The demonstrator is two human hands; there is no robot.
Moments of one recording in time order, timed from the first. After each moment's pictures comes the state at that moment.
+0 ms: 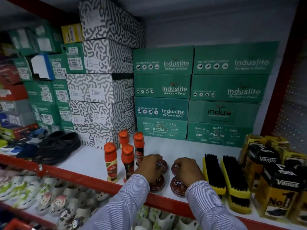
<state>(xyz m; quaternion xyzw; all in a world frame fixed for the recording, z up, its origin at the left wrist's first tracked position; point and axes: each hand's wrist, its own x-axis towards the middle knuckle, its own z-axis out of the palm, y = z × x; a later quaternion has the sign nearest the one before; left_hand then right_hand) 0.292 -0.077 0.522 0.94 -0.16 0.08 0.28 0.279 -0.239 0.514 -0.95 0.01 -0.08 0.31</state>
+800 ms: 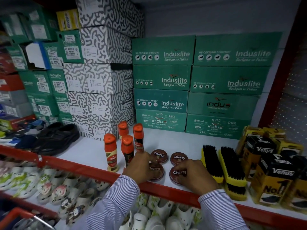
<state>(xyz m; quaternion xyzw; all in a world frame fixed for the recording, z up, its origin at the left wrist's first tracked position) 0.262 -0.051 0.518 0.95 -0.17 0.07 0.26 0.223 -0.252 0.517 -0.96 -0.05 -0.05 0.27</state>
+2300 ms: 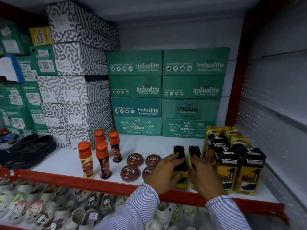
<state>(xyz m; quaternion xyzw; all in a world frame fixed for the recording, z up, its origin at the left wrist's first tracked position) 0.212 -0.197 0.525 0.89 -0.35 0.09 0.27 0.165 -0.347 0.532 -0.96 0.05 -0.17 0.21</state>
